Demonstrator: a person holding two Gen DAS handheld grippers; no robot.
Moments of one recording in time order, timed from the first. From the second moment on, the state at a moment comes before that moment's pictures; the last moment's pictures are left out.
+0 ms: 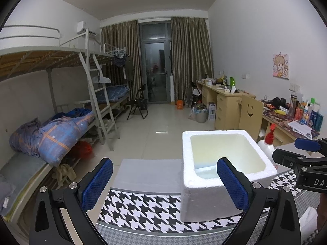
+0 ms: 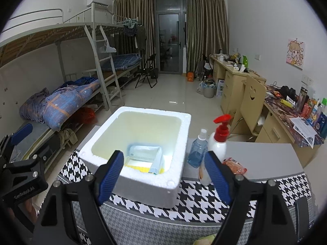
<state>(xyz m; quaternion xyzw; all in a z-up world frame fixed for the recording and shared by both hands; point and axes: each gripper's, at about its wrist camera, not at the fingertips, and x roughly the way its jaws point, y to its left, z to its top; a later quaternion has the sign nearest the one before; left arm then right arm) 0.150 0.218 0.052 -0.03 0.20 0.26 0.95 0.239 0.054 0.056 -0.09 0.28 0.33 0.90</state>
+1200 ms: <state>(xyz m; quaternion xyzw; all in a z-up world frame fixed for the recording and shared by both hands) 0.118 0.136 0.082 0.00 0.17 0.21 0.96 0.192 -0.036 0.079 -0.08 0.23 0.29 0.93</state>
